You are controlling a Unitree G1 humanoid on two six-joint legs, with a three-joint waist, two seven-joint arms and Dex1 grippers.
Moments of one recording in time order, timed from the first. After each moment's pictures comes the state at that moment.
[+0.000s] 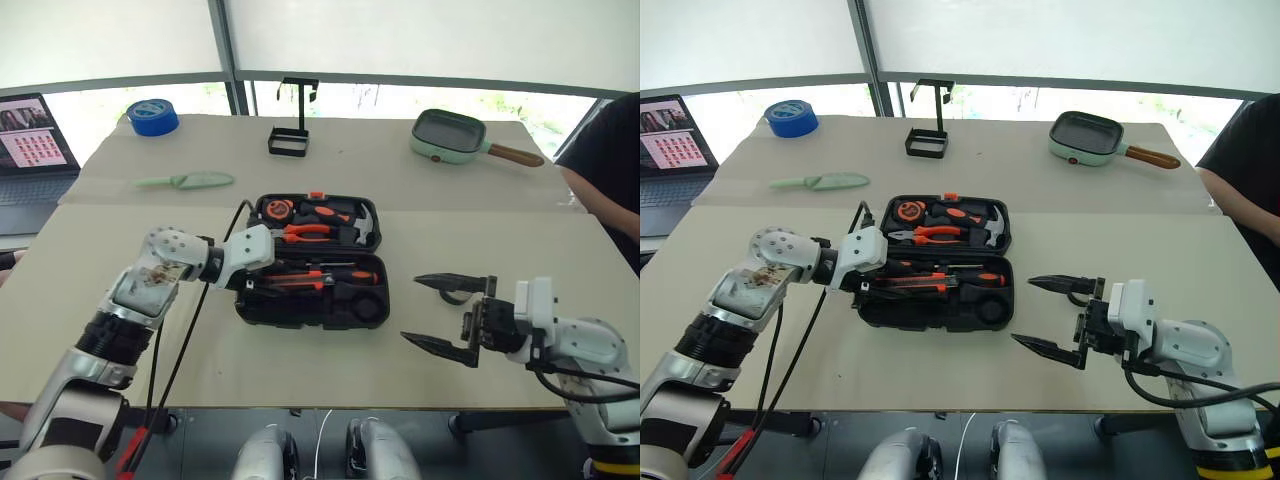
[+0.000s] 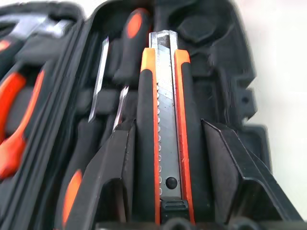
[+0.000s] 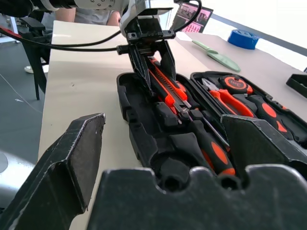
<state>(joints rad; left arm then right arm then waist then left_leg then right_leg) -0.65 0.68 -0.30 0.12 -0.16 0.22 -1.31 0.05 -0.71 -0.17 -0.36 0.60 0.06 1.13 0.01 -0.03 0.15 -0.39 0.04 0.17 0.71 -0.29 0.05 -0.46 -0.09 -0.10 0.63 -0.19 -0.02</state>
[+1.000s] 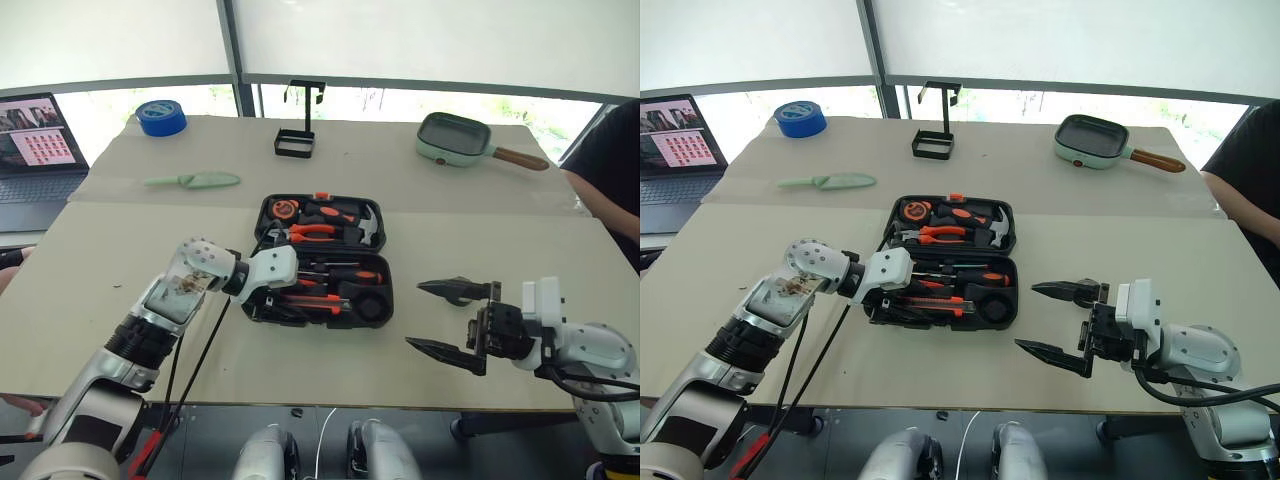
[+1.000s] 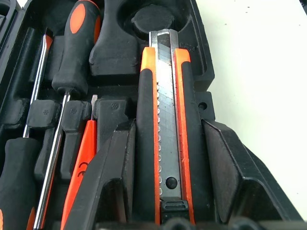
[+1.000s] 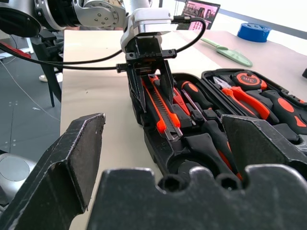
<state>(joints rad) -0.66 0.64 -0.37 0.10 -0.11 0.31 -1.33 0.05 -0.73 -0.18 -0.38 0.64 0.14 1.13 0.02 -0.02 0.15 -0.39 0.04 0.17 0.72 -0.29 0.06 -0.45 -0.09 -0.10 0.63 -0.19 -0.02</state>
